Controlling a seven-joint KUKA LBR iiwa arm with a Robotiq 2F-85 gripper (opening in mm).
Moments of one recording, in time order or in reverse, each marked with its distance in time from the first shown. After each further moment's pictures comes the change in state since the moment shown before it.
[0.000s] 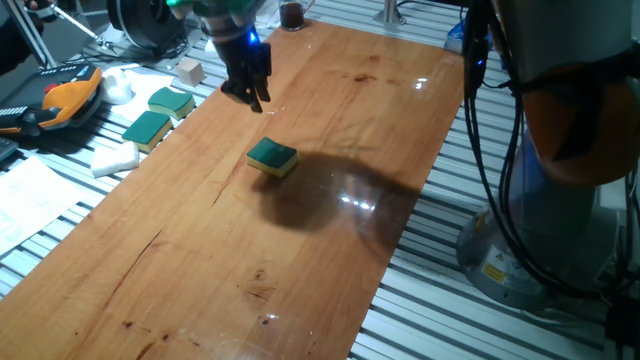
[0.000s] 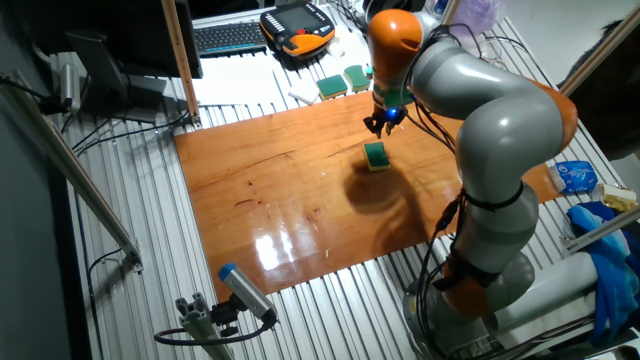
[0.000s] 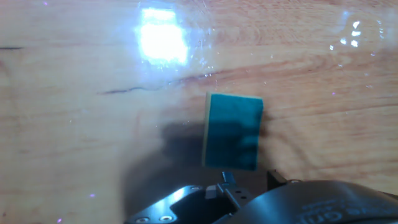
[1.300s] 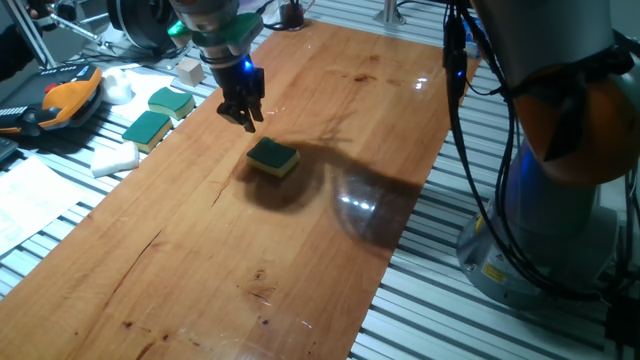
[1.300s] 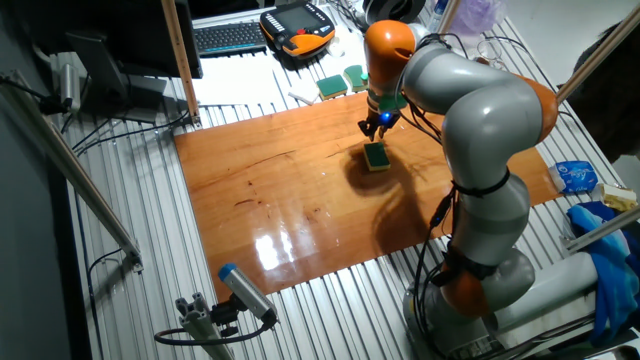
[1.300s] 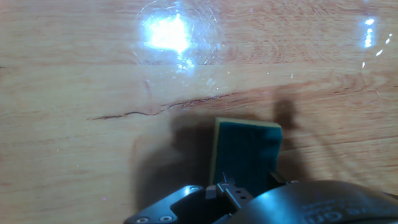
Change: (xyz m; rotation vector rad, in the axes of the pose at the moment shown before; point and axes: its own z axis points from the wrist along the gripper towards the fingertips) arm -0.028 0.002 0.048 -0.033 0.003 -0.007
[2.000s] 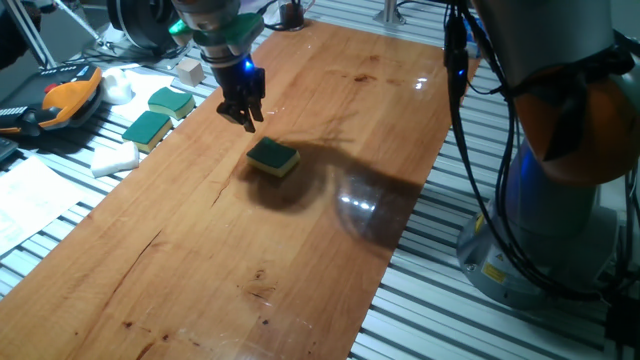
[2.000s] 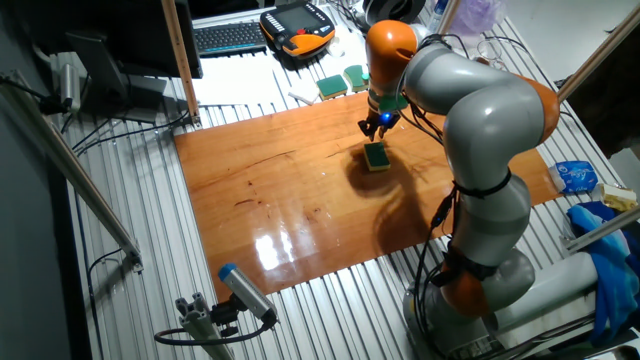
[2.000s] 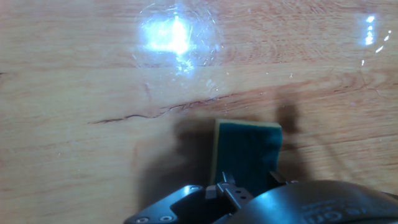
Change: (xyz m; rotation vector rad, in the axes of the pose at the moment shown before) arm 0.000 0.000 0.000 0.009 -0.027 0.013
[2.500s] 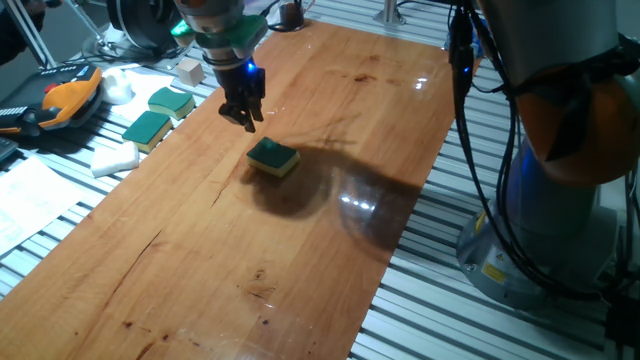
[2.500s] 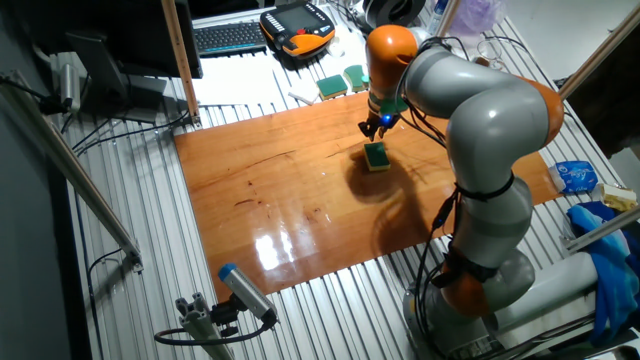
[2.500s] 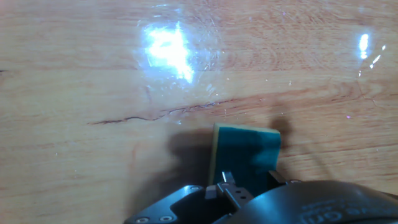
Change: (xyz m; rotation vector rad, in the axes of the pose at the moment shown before) arm 0.000 0.000 0.000 -0.005 -0.025 -0.028
